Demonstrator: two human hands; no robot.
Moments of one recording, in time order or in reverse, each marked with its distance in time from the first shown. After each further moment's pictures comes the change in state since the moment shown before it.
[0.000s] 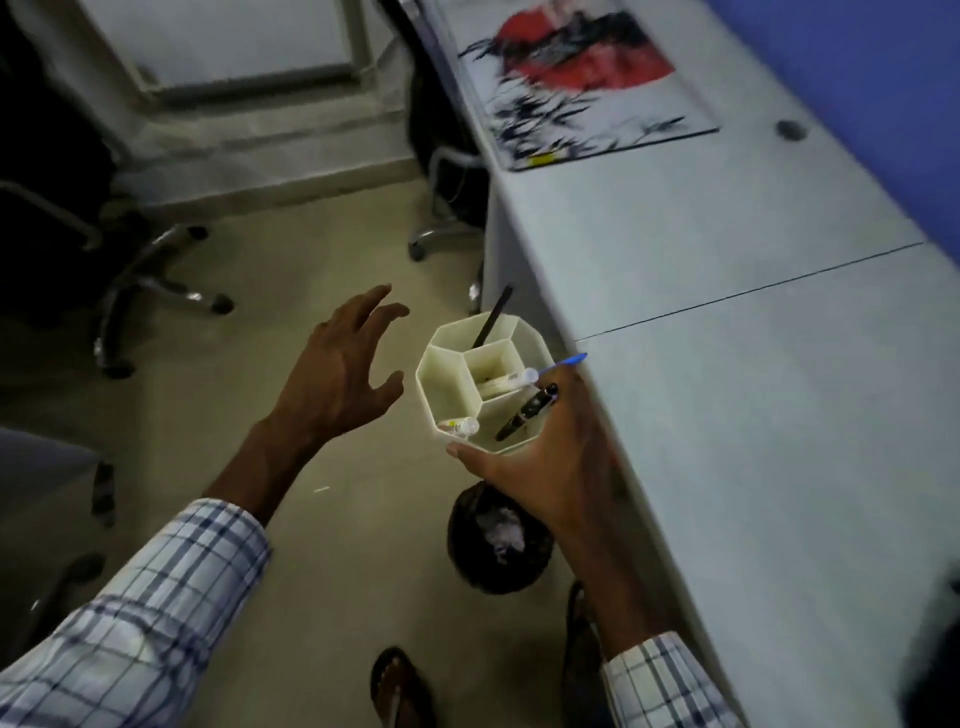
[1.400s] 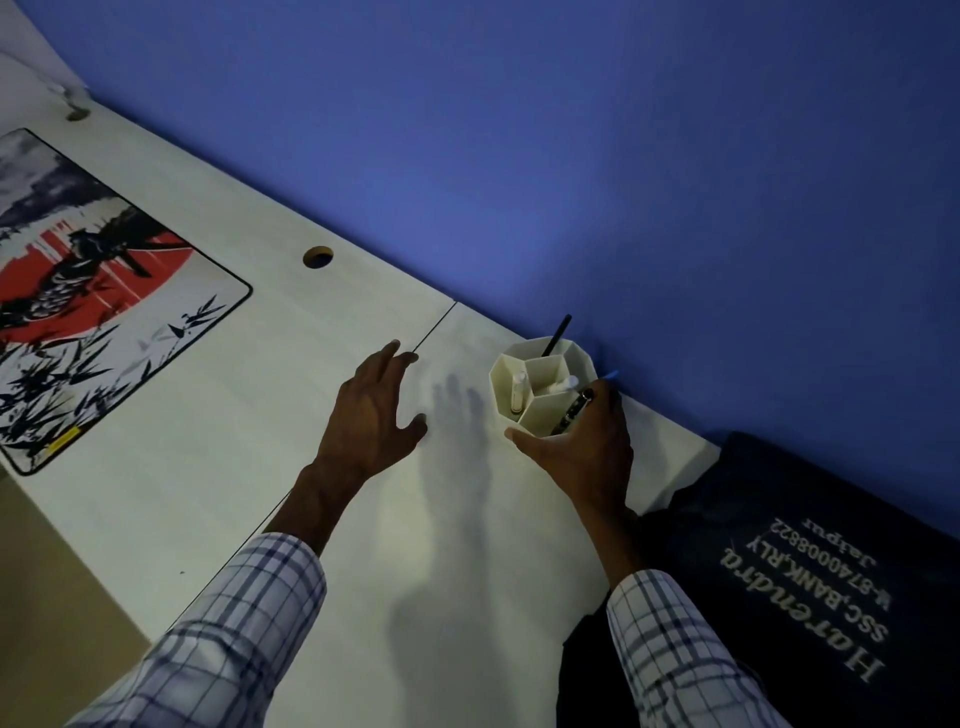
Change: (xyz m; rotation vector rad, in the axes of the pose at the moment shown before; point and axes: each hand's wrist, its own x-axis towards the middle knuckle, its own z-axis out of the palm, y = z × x) left_hand 0.322 0.482 0.158 -0.129 -0.218 0.442; right_hand 0.103 0.349 -0.376 -0.204 0.567 0.677
